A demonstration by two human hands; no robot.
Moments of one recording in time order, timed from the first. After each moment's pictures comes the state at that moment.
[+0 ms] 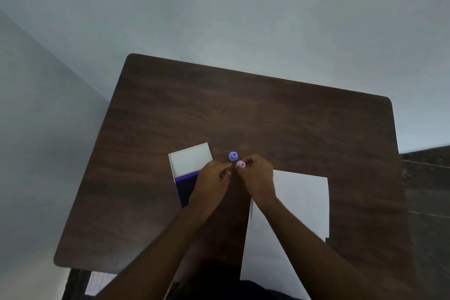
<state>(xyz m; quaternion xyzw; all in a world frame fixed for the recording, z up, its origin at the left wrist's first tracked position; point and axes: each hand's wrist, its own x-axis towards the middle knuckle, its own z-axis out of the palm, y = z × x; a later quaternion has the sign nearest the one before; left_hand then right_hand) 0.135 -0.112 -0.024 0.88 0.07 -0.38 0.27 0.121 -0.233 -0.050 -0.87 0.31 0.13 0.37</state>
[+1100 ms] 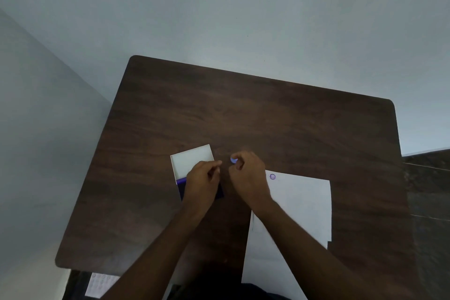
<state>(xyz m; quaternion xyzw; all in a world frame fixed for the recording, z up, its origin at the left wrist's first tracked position) 0.123 -0.080 -0.031 0.90 0.07 -0.18 0.38 0.125 -0.207 -0.025 -0.89 0.21 0.07 0.40</state>
